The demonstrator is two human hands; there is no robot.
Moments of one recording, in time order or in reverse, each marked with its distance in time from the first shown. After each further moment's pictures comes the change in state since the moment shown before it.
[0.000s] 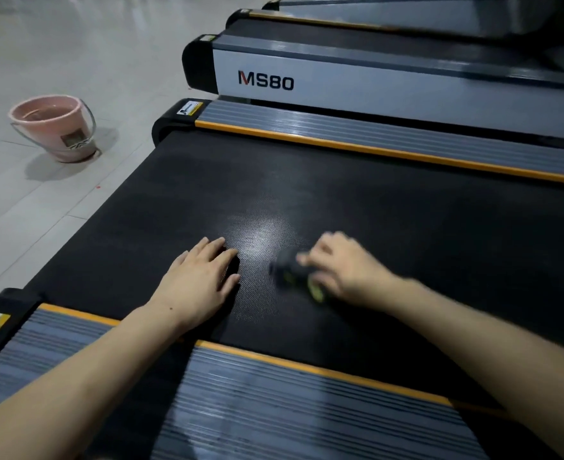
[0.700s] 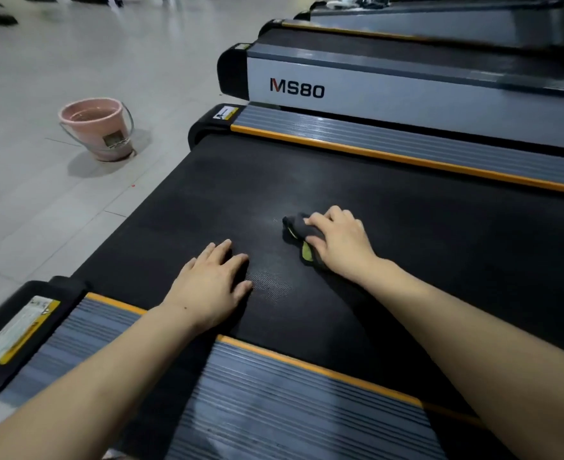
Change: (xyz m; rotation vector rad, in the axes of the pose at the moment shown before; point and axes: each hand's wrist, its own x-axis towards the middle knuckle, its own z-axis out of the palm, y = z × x) left_hand -0.015 -0.023 -0.004 -0.003 -0.073 -0.095; right_hand 0.079 -0.016 0.026 0.015 0.087 0.423
